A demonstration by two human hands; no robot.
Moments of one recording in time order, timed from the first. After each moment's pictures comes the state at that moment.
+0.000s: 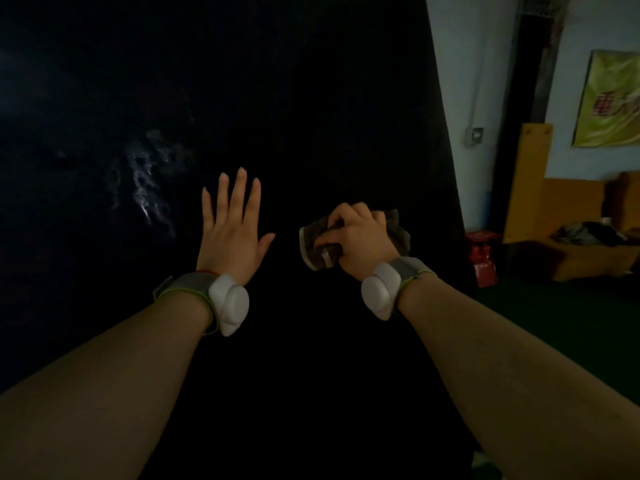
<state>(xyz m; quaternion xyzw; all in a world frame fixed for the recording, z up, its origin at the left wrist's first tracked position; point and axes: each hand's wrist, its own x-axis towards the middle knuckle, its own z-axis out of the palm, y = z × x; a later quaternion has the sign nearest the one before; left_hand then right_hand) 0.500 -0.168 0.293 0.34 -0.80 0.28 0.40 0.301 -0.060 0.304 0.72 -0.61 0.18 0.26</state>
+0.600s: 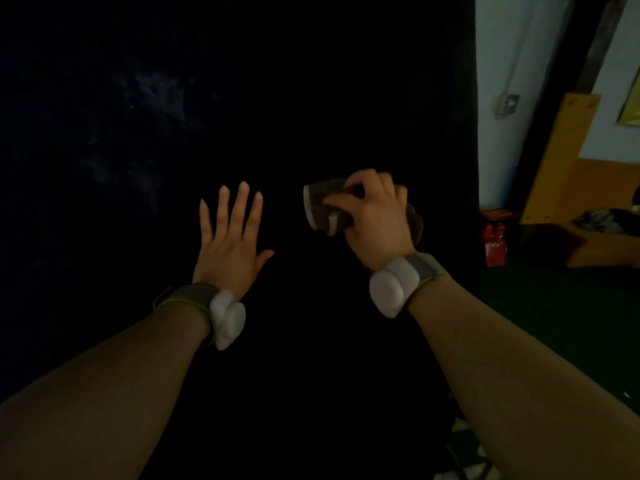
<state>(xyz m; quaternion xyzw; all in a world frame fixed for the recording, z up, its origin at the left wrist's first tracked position) 0.499 -0.160 0.211 0.37 -0.80 0.28 0.37 0.298 -0.042 0.275 0.68 -0.59 0.33 0.29</state>
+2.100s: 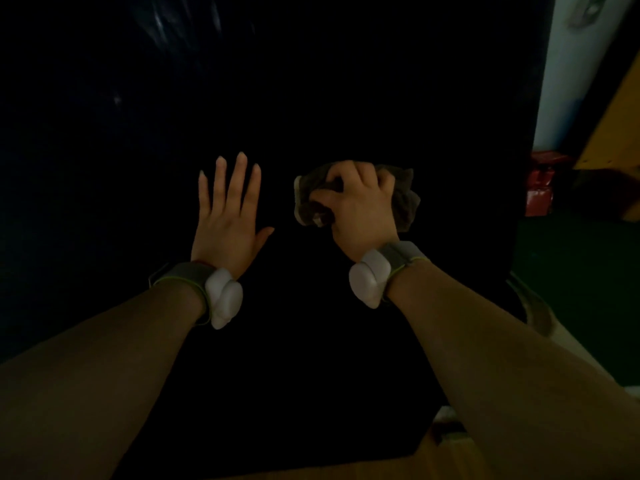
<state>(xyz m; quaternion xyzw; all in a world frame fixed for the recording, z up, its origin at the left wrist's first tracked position) 0.499 -0.147 0.105 0.39 -0.80 0.29 0.34 0.307 -0.066 0.142 0.69 -0.60 0.28 0.29</state>
